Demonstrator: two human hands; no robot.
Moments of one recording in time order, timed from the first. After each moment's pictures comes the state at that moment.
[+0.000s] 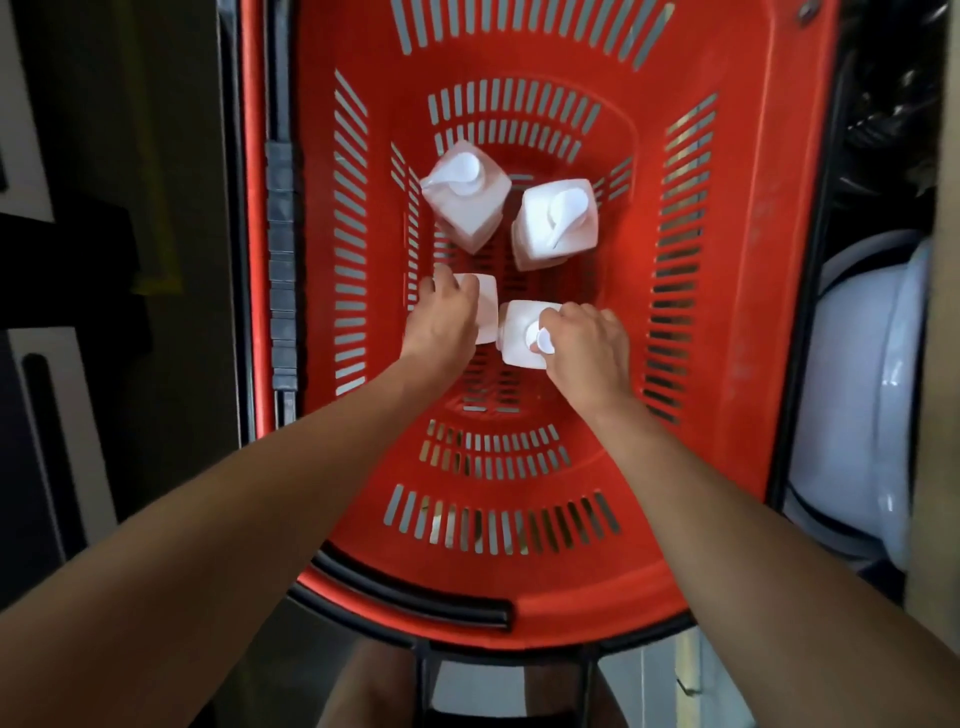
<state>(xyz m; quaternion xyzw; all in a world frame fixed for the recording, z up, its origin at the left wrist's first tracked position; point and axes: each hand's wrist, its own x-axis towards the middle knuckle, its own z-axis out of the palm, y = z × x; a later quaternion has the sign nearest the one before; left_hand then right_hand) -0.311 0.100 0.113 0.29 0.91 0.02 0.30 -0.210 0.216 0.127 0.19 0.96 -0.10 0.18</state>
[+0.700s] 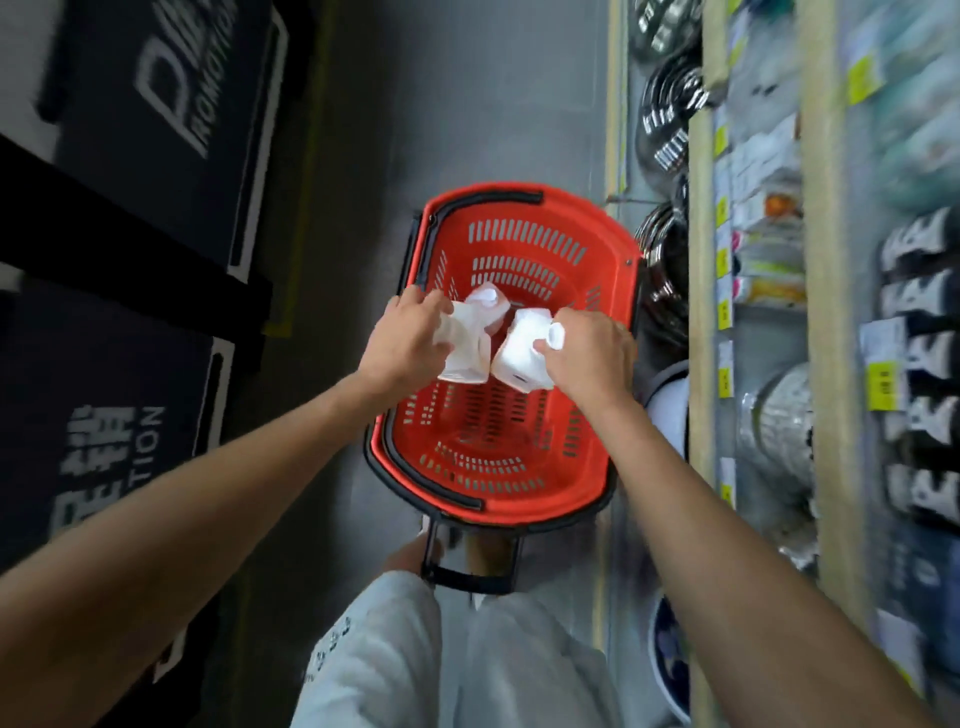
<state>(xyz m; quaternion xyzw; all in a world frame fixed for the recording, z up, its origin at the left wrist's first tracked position) -0.306 0.034 0.436 0.22 0.92 0.20 0.24 -0.217 0.213 0.444 0.22 0.96 -0.13 0.10</state>
